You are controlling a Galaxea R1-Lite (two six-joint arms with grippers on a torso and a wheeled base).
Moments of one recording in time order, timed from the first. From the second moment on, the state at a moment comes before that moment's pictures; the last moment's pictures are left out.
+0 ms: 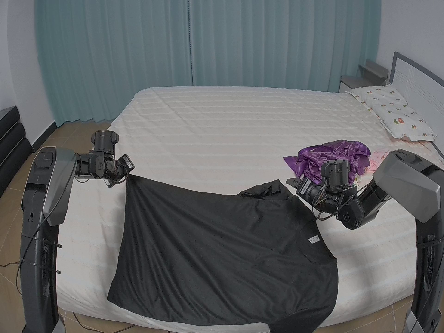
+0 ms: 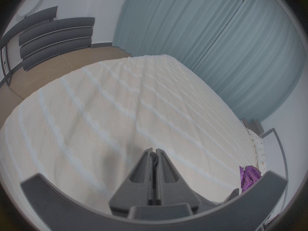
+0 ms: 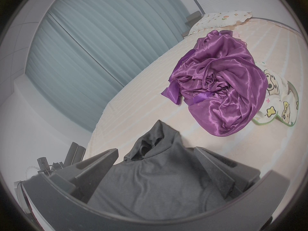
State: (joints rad) left arm 0.03 2.61 -2.00 0.03 -0.01 -0.63; right arm 0.27 2.37 -1.13 -0.79 -0.04 0.75
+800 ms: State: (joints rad) left arm 0.02 2.64 -2.00 0.02 -0.01 -0.64; right arm 0.21 2.53 -1.26 -0.76 0.03 0.48
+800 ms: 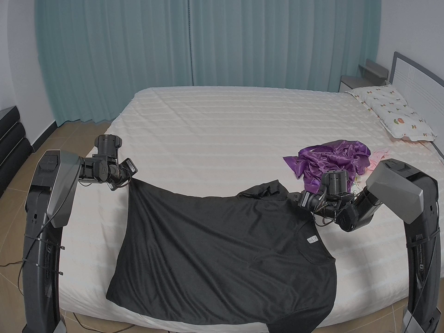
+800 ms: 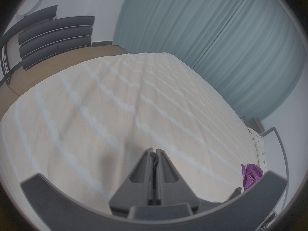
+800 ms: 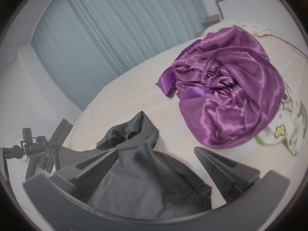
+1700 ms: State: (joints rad) left arm -0.02 2.57 -2.00 0.05 0.10 -0.64; right arm 0.14 2.56 -1.39 -0.83 0.04 0.56
